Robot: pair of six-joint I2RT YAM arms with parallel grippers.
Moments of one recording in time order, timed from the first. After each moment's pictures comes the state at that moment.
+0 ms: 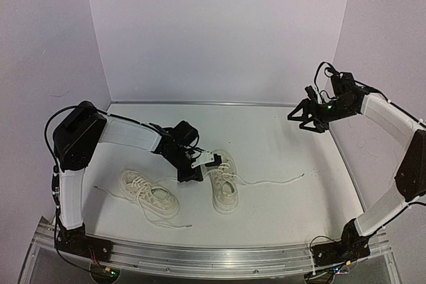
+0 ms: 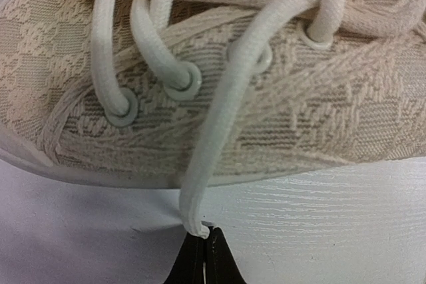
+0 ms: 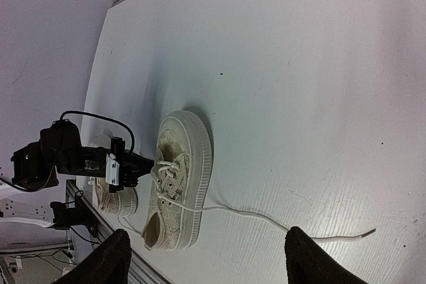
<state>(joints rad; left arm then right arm) -0.80 2.05 1.31 -0.38 0.33 0.62 0.11 1.50 1.33 -0.76 -0.66 0.25</state>
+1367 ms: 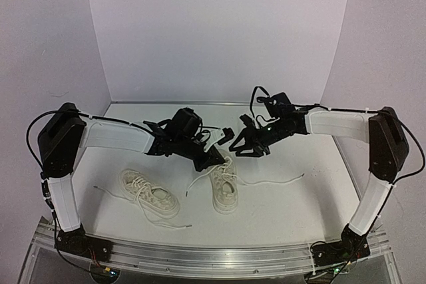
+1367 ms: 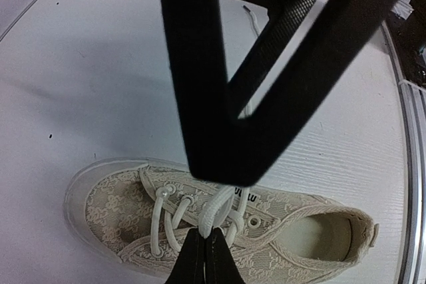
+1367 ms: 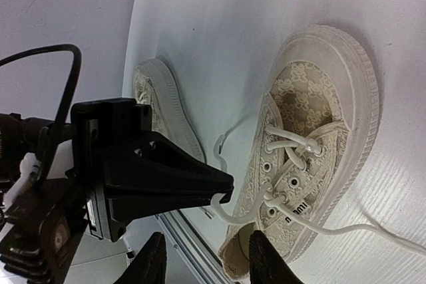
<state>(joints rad) -0.89 1.89 1.26 -0.06 0.38 0.25 0.56 1.79 1.28 -0.40 -0.77 0.59</state>
